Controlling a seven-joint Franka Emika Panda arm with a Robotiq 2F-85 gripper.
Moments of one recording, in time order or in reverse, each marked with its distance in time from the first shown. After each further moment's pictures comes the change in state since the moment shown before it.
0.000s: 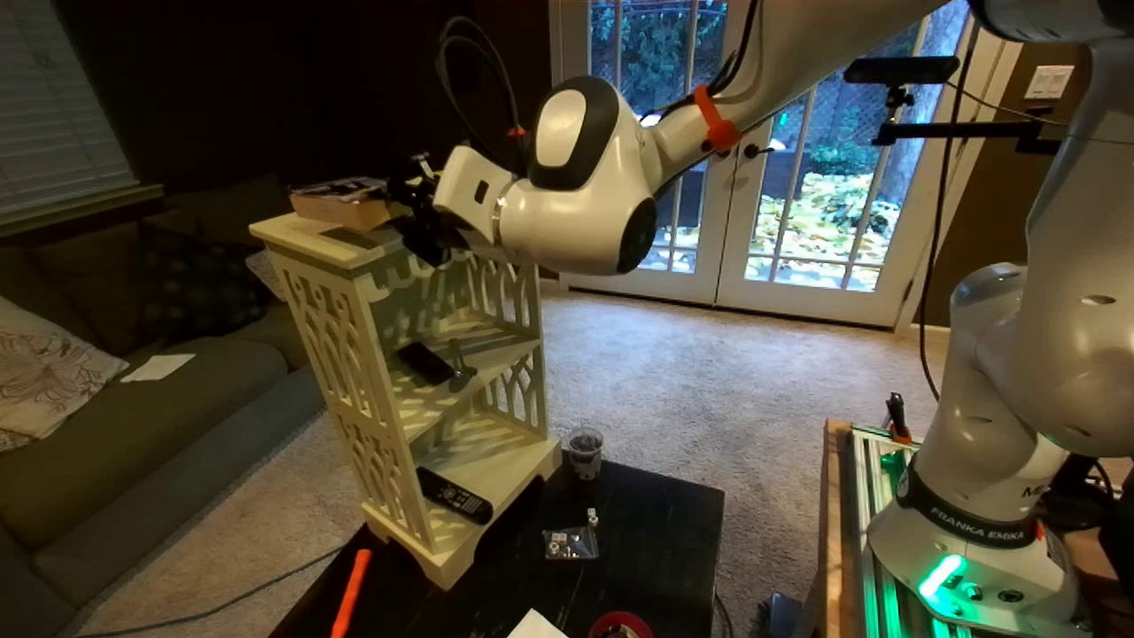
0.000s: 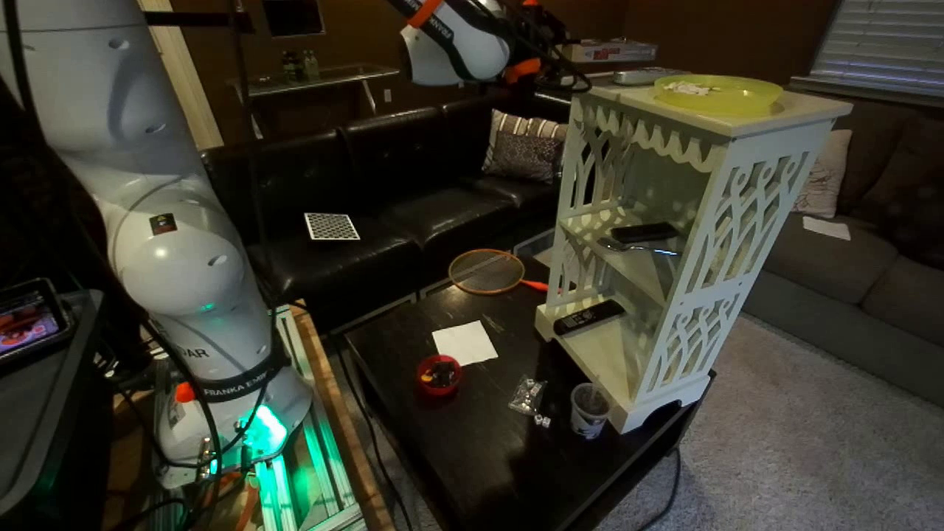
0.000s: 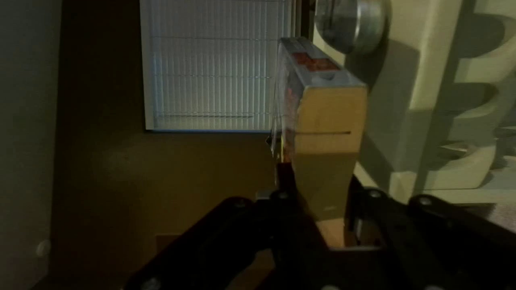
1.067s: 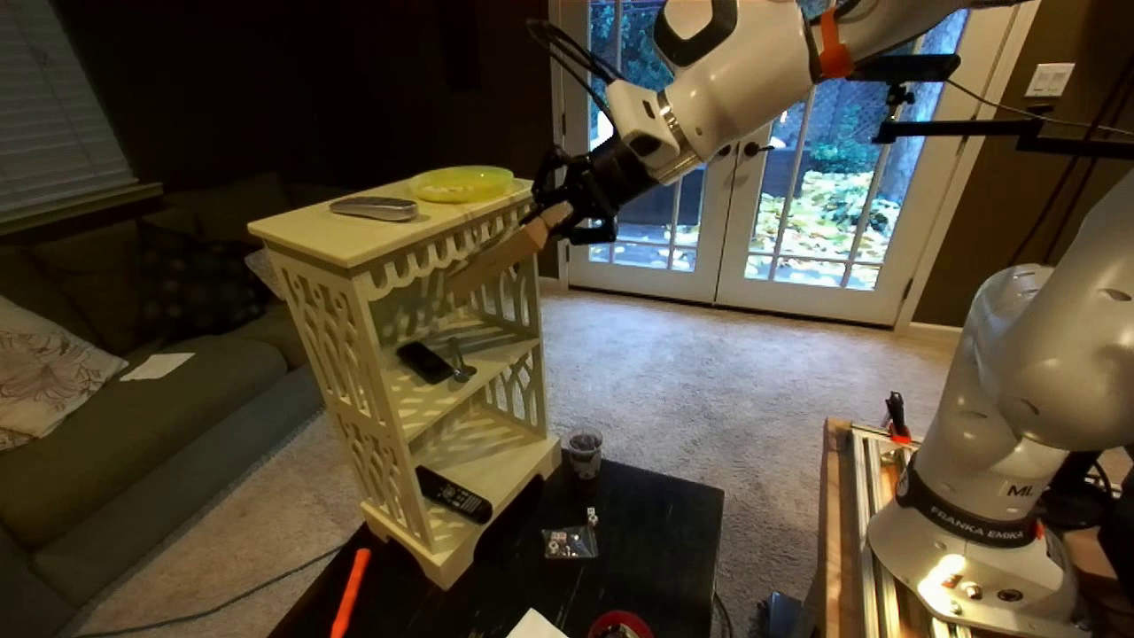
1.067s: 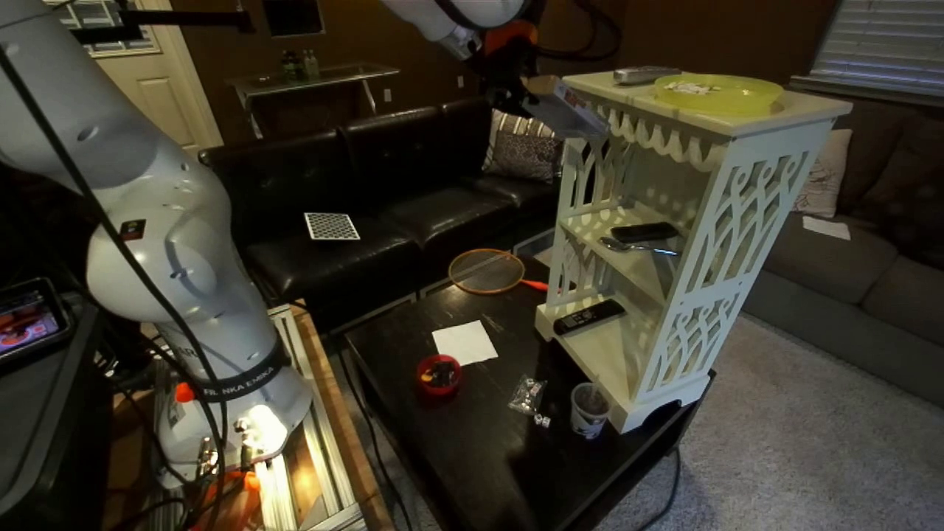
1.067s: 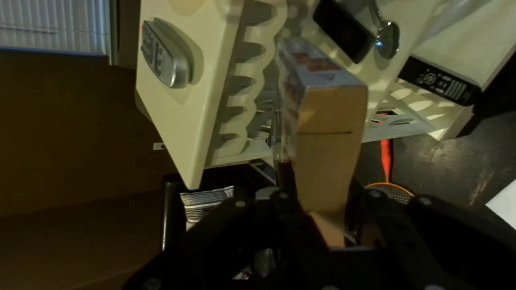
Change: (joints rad) arm -0.239 -0.301 -0.122 -0.118 0.004 0.933 -0.310
